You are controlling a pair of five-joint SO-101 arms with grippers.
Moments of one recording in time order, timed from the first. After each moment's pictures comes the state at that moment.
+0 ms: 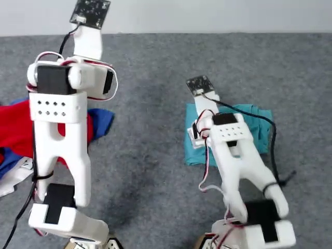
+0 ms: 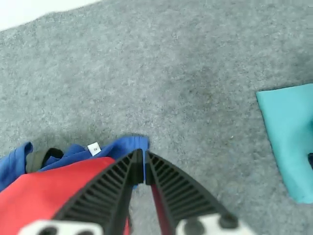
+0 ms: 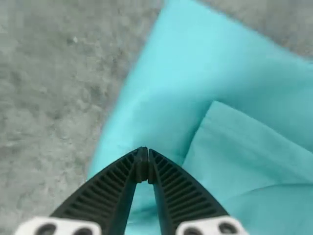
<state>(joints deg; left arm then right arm) 1.4 2.8 -33.2 99.4 -0.4 -11.9 -4.7 32.4 53.7 9.5</state>
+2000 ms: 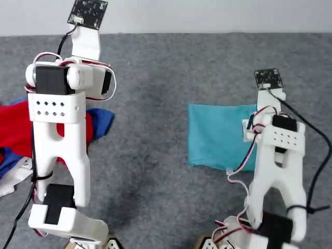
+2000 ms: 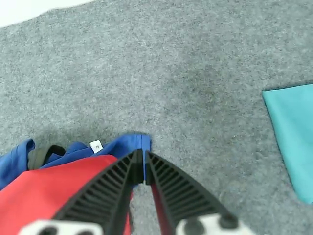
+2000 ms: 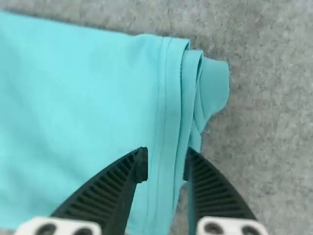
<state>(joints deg) 1.1 2.6 -33.0 99.4 -0.4 12.9 -12.0 30.0 54.9 17.5</state>
